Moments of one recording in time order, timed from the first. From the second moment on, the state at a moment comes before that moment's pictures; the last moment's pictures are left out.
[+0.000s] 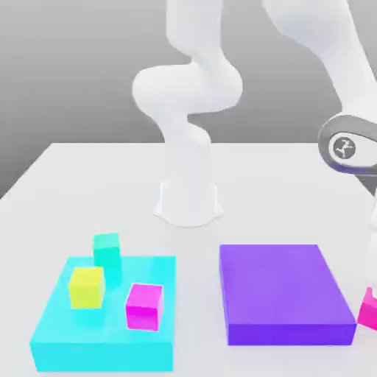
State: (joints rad) arm 0.29 0.37 0.40 -2.35 -0.33 2.68 0.78
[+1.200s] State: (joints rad) arm -0.35 -0.03 -0.06 -2.63 -0.01 2.59 1.23
